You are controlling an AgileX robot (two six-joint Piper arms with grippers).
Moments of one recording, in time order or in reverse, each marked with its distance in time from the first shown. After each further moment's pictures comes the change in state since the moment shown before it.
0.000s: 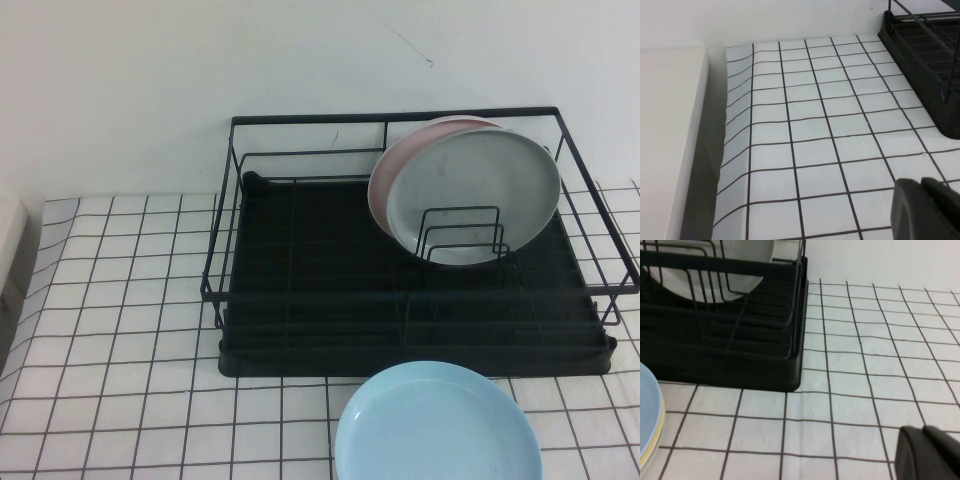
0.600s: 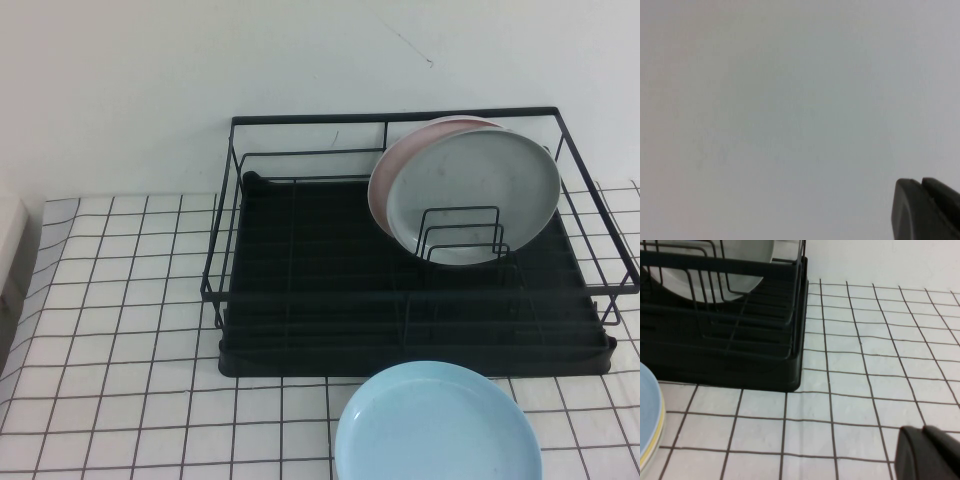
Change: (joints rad) right arm 0.000 0.000 0.000 0.000 0.000 0.000; left arm 0.000 0.000 0.007 0.000 -0.891 0.004
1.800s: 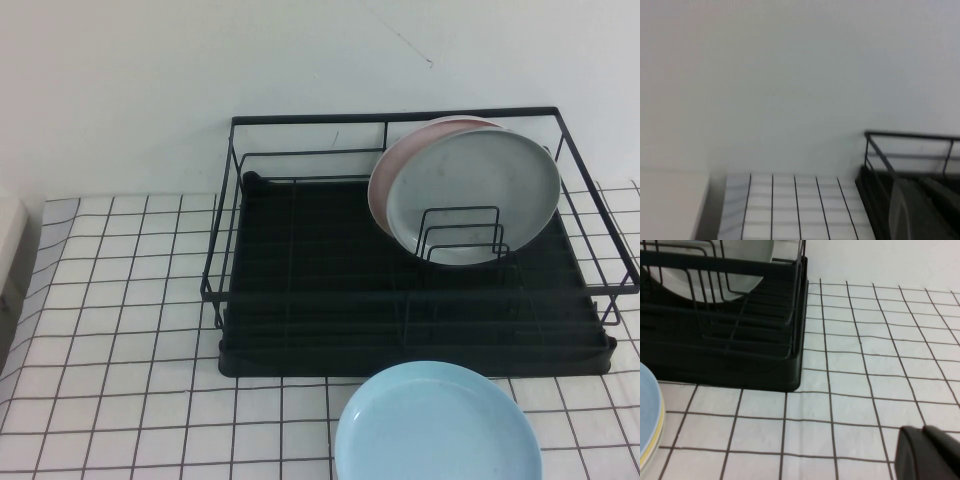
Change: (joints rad) right arm 0.000 0.000 0.000 0.000 0.000 0.000; left arm 0.000 0.053 -0.364 0.030 0.844 -0.161
